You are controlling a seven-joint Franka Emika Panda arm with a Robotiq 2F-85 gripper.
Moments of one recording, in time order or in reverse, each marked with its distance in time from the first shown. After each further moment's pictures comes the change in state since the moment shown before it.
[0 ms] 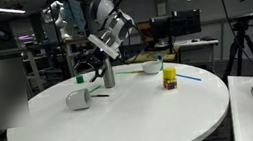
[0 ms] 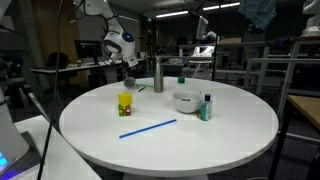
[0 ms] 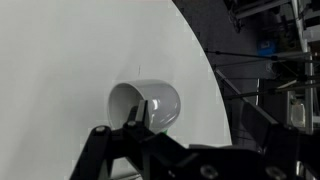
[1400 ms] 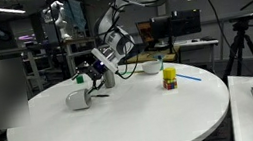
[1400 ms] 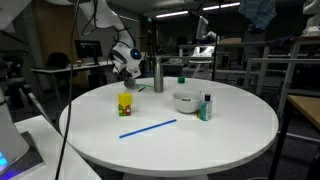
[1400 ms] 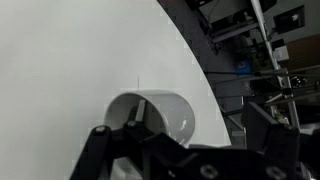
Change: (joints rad) arm 0.056 0.167 -0.115 0.134 0.215 -0.223 -0.208
